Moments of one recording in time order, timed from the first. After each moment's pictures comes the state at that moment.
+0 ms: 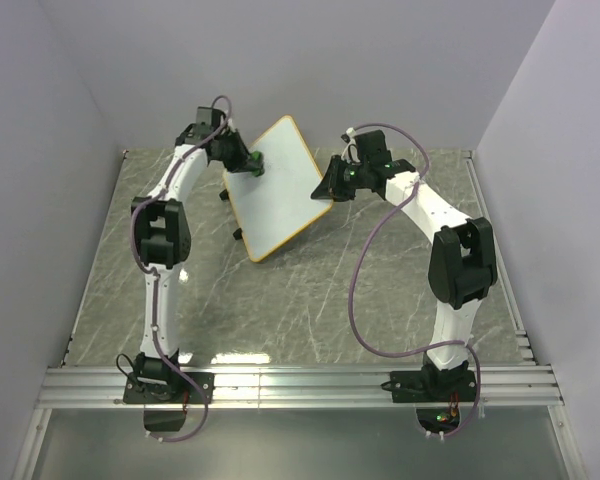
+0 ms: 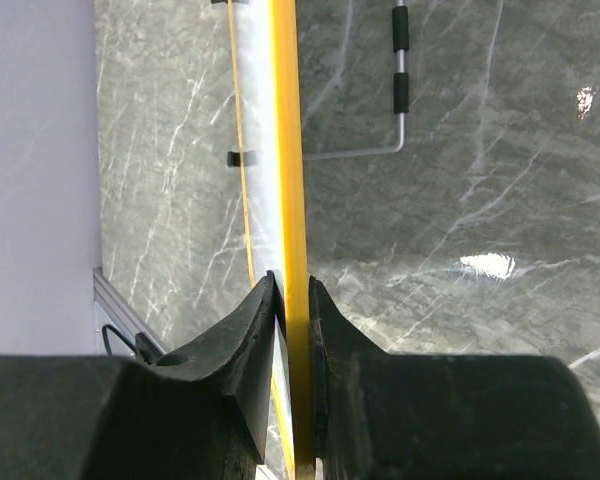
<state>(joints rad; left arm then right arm) -0.13 2.43 2.27 -0.67 0.45 -0.56 0.35 1.92 1.62 -0.47 -0.51 0.54</state>
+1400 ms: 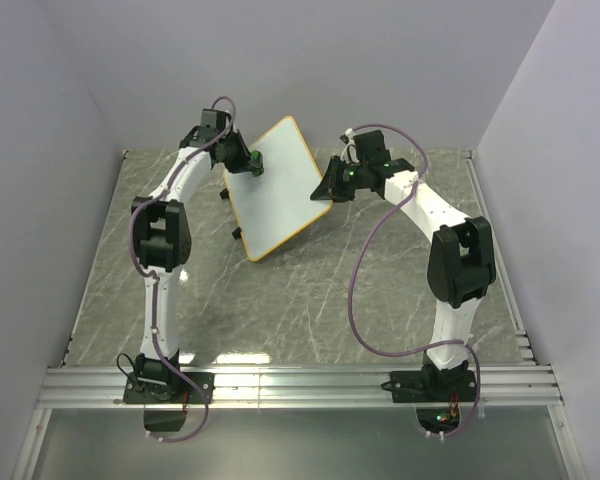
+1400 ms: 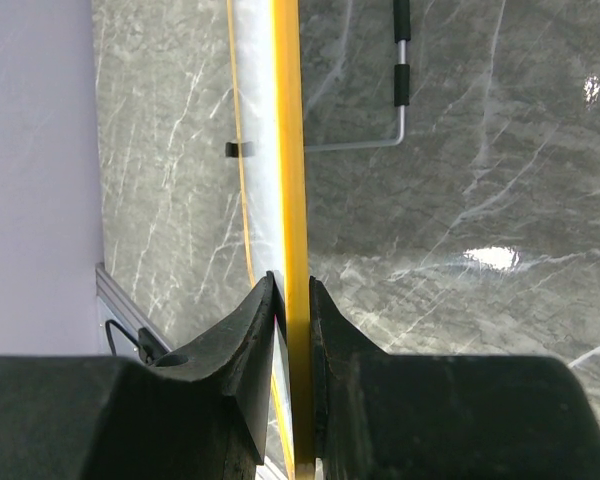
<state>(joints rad) -0.16 2.38 2.18 -0.57 0.34 -0.59 0.35 1.93 1.63 -0.49 -0.52 0.54</state>
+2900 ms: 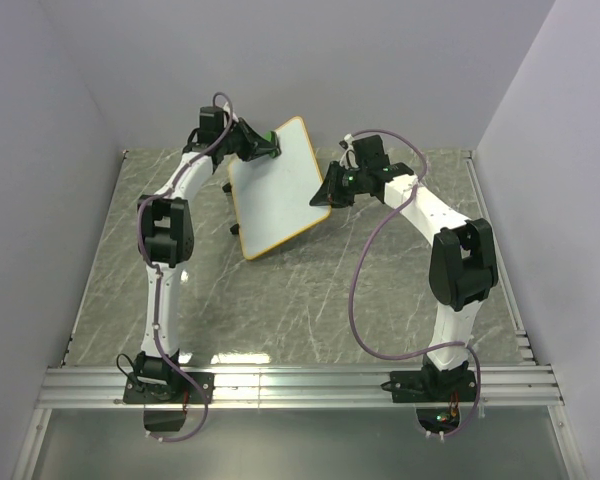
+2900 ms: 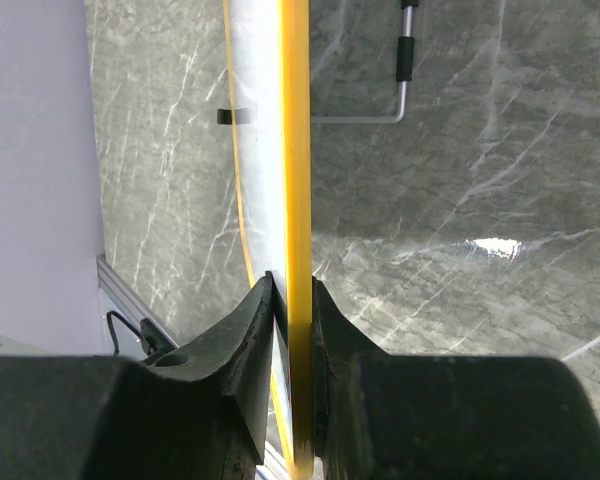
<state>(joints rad) -0.16 2.46 2.19 -0.17 0.65 -0.88 0.36 1.91 1.58 -0.48 -0.51 0.55</state>
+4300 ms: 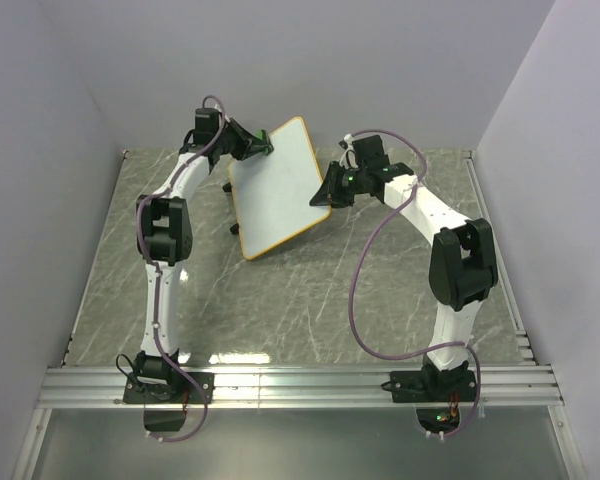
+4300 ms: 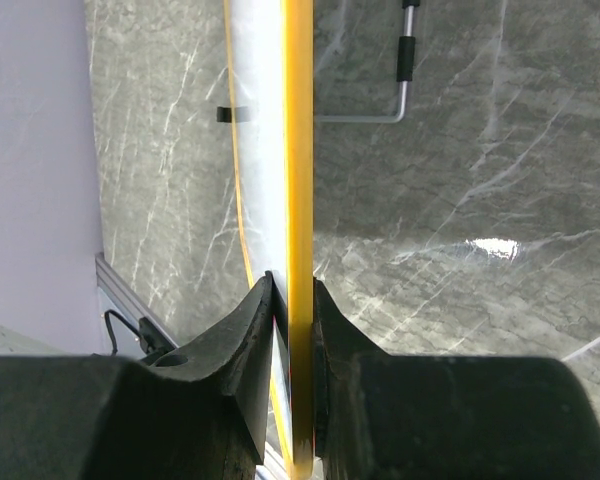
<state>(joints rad) -0.13 2.50 2.22 -0.16 0.57 -0.97 0.36 1.91 1.58 -0.48 -0.52 0.55</state>
